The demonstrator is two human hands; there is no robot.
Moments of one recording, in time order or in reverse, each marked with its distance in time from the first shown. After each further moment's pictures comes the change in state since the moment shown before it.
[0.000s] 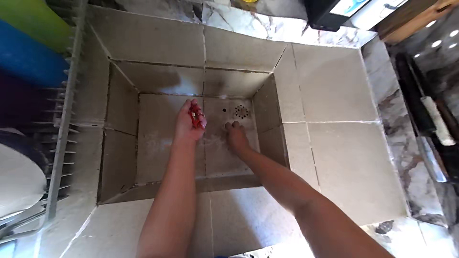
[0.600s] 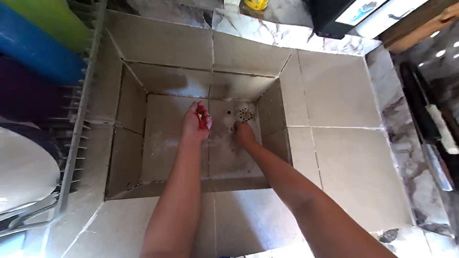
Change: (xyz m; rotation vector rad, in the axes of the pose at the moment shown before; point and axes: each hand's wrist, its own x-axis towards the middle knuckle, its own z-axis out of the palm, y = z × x) left_hand 0.000 0.001 0.001 0.040 0.046 0.004; right_hand 0.019 0.006 -0.016 0.013 -0.021 0.046
